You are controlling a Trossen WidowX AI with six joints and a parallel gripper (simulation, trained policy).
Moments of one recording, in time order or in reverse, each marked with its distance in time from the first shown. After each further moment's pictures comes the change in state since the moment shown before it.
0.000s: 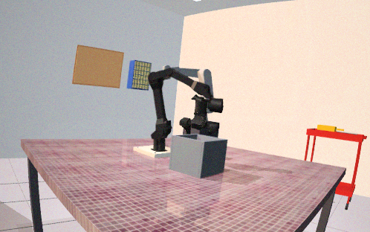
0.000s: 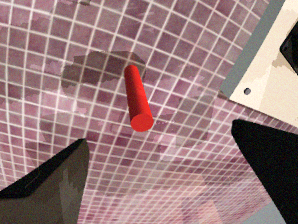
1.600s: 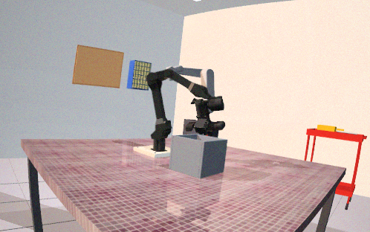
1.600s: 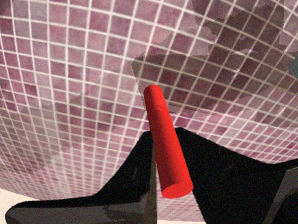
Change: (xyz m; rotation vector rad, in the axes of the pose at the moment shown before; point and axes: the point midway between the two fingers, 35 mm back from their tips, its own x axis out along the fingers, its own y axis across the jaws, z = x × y) arm 0.002 0.040 -0.003 0.089 0.097 0.233
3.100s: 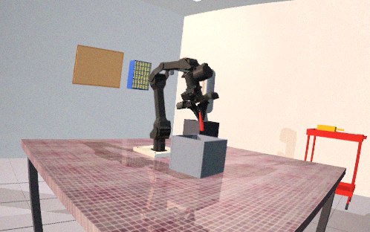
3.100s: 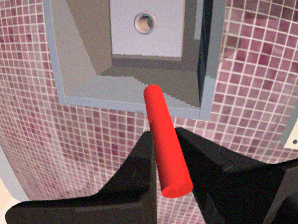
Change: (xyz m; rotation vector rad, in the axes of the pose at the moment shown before) arm -0.154 0.035 0.113 0.119 -0.308 0.213
